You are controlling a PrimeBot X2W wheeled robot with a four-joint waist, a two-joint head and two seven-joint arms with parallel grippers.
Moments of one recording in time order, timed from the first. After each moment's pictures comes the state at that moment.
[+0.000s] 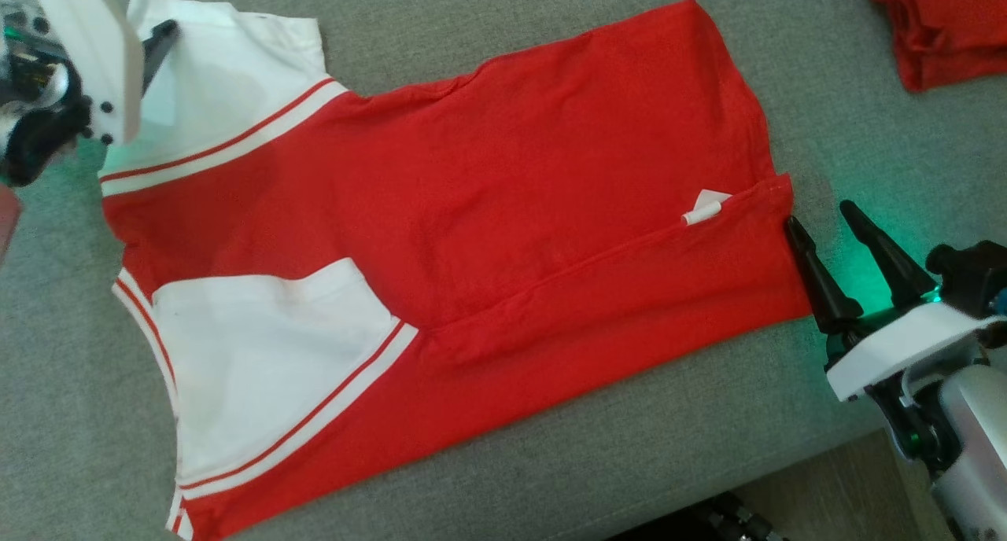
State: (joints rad) left arm -1.11 0.60 -0.74 0.57 -0.74 -0.12 0.75; right arm -0.25 -0.46 0.35 0.28 0.56 0.13 -0.10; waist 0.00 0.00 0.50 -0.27
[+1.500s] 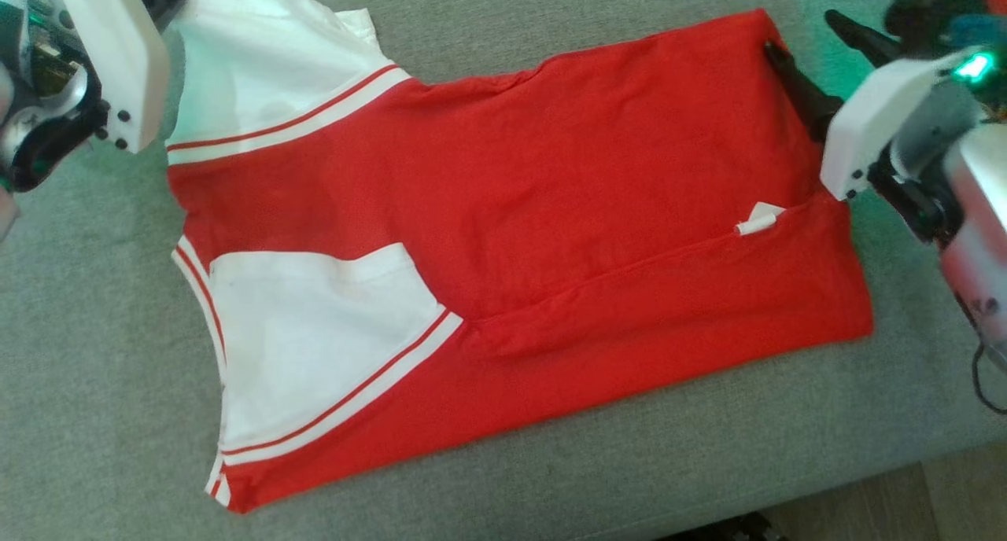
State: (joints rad) left arm -1.22 0.70 -1.03 0.46 -0.87 -0.13 0.57; right arm -0.88 -0.49 0.66 0.61 0.57 0.13 0.19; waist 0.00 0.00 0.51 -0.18
